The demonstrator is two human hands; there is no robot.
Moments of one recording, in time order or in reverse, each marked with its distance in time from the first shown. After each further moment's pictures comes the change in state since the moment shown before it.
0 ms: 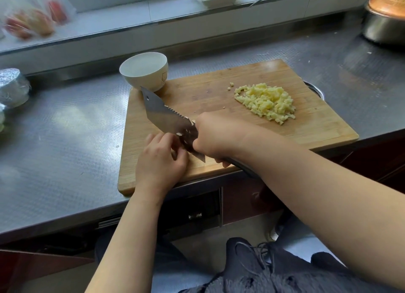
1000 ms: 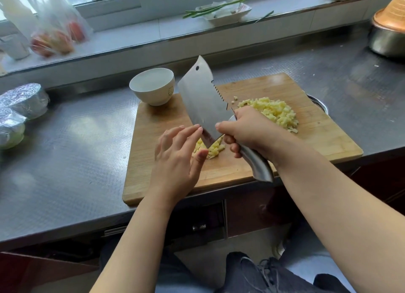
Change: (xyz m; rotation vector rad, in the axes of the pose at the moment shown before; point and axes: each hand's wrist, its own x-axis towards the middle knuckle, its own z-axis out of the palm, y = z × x) left_hand 0.010 0.031 -0.011 0.073 -0.071 0.204; right_hand 0.002 0.050 -0.024 0.762 0.139 -0.013
